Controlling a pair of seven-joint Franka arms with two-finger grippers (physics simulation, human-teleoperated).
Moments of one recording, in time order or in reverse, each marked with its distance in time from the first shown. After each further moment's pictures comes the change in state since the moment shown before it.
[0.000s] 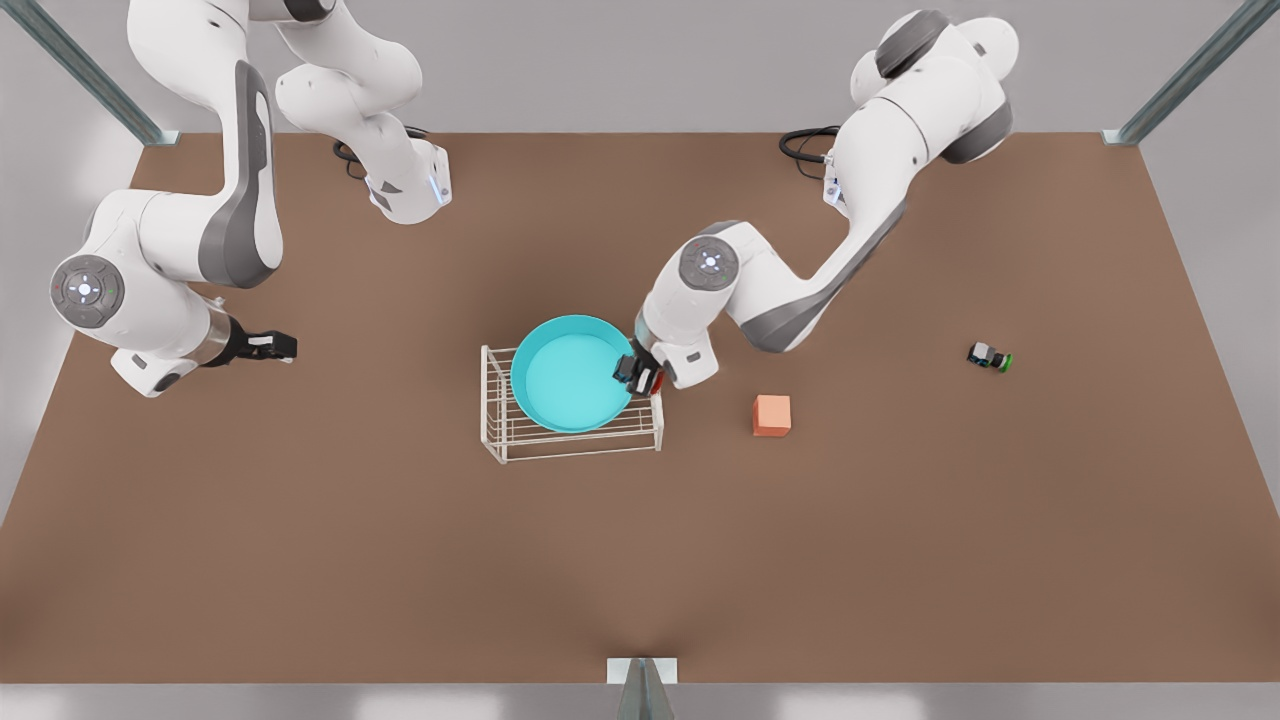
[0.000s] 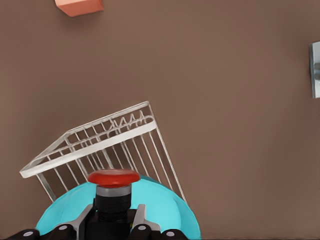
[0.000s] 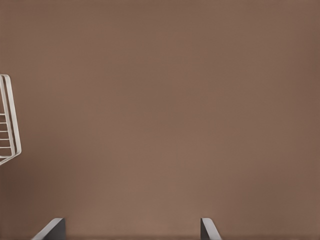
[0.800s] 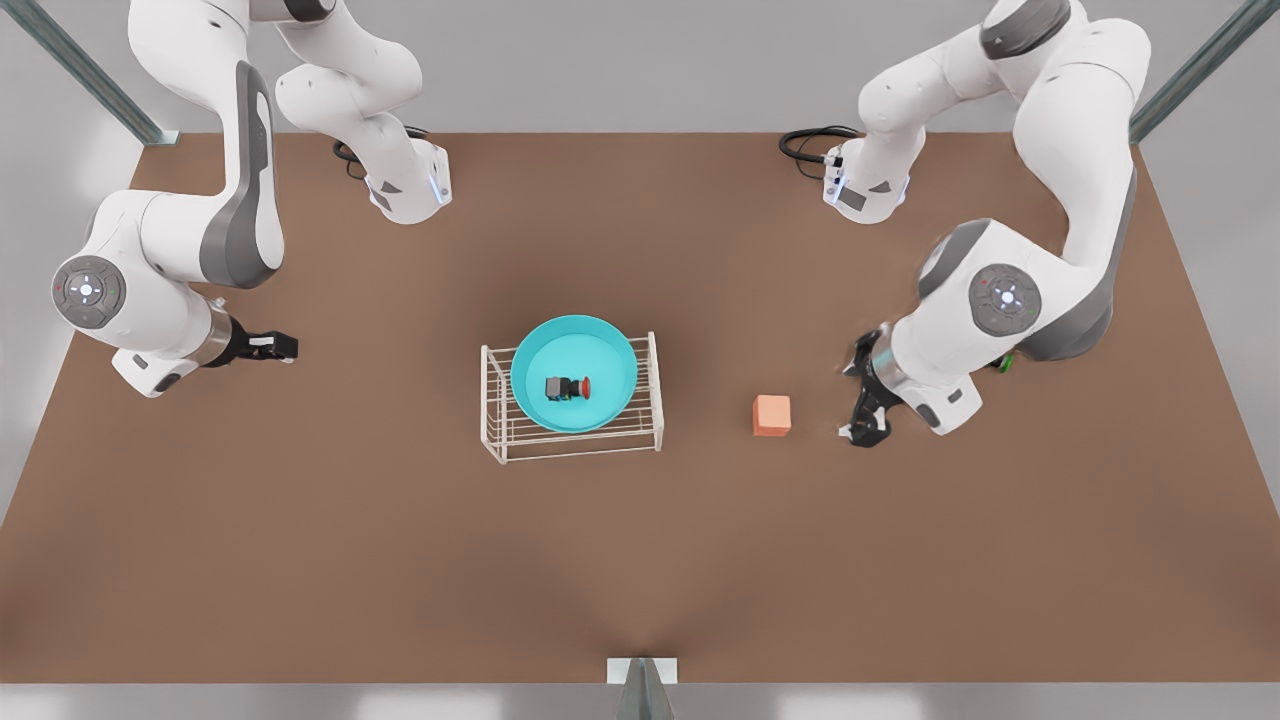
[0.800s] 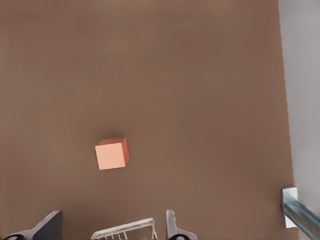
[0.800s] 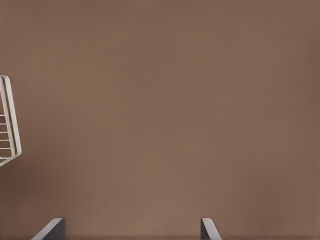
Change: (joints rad) left arm 0.700 -0.160 -0.255 0.000 0.061 -0.500 0.316; right arm 0.001 0.000 0.000 0.000 0.000 0.000 0.008
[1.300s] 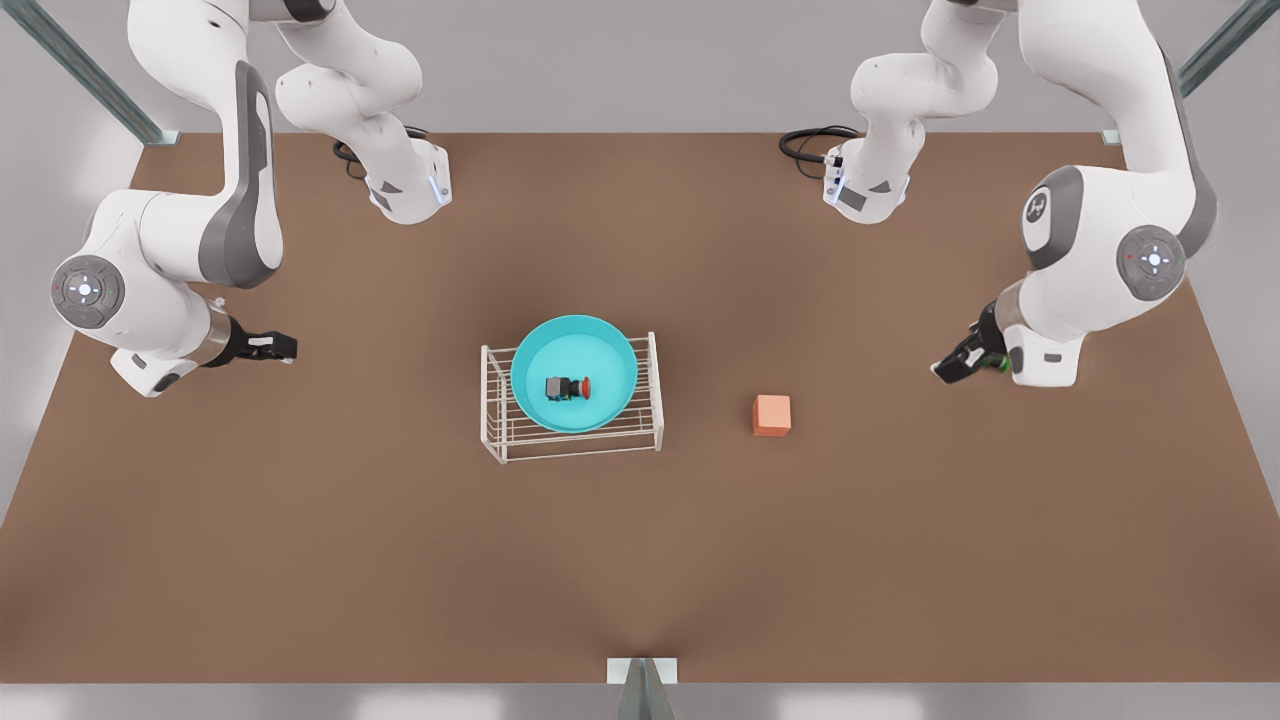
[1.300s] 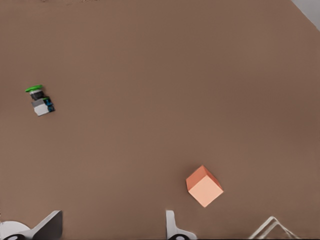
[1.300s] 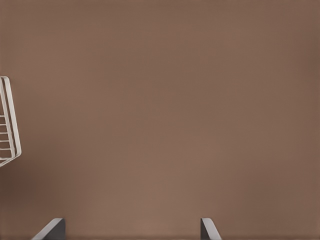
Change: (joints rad) left arm -0.492 -0.424 0.887 -0.315 -0.444 0.007 1.117; right arm -0.001 0.000 0.000 0.001 0.000 0.000 0.002
